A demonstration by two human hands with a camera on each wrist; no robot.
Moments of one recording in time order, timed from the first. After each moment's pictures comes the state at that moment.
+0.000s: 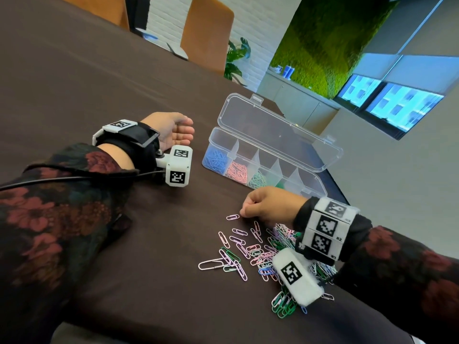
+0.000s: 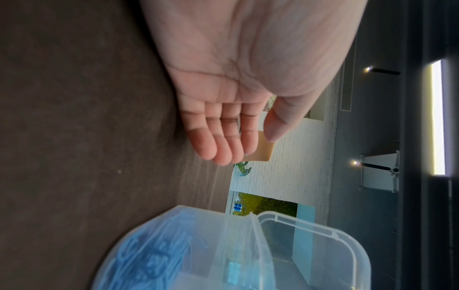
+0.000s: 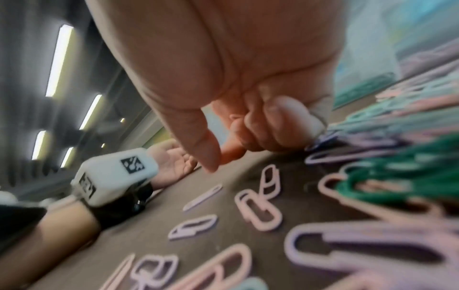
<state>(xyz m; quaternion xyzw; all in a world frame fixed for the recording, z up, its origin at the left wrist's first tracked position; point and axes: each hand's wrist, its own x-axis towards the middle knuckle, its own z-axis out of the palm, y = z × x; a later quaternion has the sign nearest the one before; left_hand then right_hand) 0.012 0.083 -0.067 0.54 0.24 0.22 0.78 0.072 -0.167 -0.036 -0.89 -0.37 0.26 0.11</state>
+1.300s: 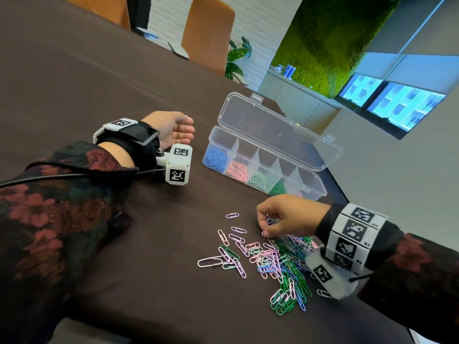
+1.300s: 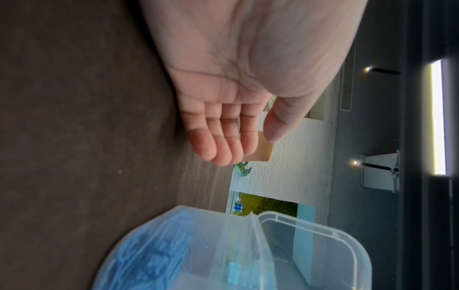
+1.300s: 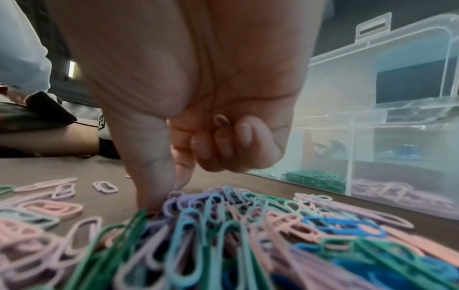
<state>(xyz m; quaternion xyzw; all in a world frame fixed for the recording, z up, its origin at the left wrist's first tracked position) 0.012 0.085 -0.067 0.55 0.24 0.21 0.77 0.088 -0.197 -0.027 -0.81 -0.55 0.19 -0.10</state>
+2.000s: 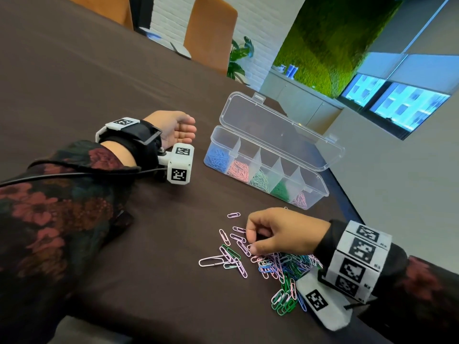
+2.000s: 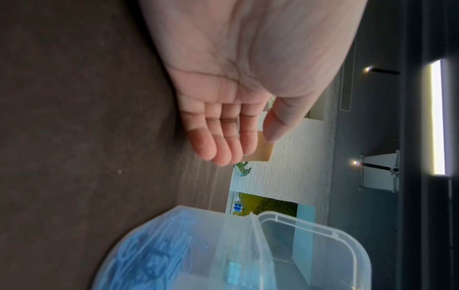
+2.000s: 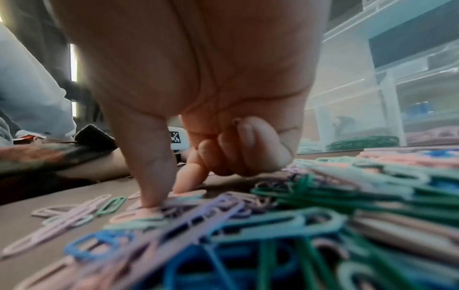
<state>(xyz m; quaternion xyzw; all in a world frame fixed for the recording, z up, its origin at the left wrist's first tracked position) 0.011 0.082 -0.066 0.55 0.24 0.22 0.77 0.062 -0.204 -0.039 -0.80 -0.52 0.28 0.02</state>
